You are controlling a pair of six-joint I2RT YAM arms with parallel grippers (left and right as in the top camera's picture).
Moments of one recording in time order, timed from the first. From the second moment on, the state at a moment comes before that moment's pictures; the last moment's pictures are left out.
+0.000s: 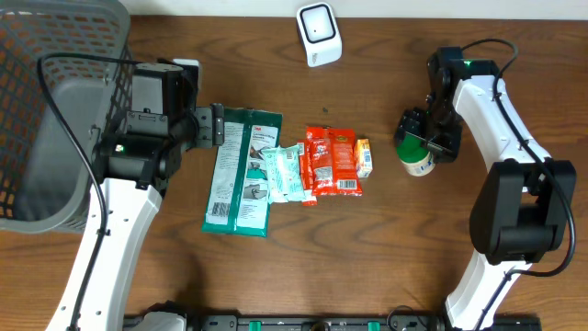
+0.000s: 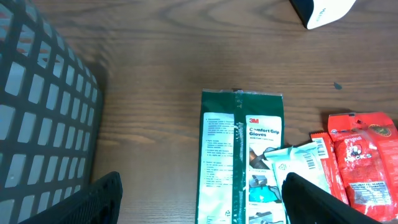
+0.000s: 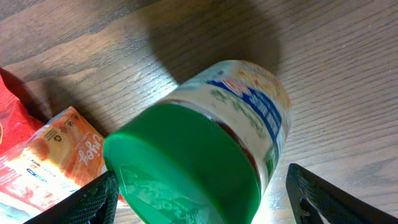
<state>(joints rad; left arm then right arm) -0.15 1.32 1.27 -0.79 -0.05 -0.06 0.05 2.02 1.62 -1.24 -0.09 0.49</state>
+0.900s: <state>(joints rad) -0.15 1.32 1.27 -0.79 -0.05 -0.06 -0.01 1.93 1.62 -1.28 -0.02 0.26</state>
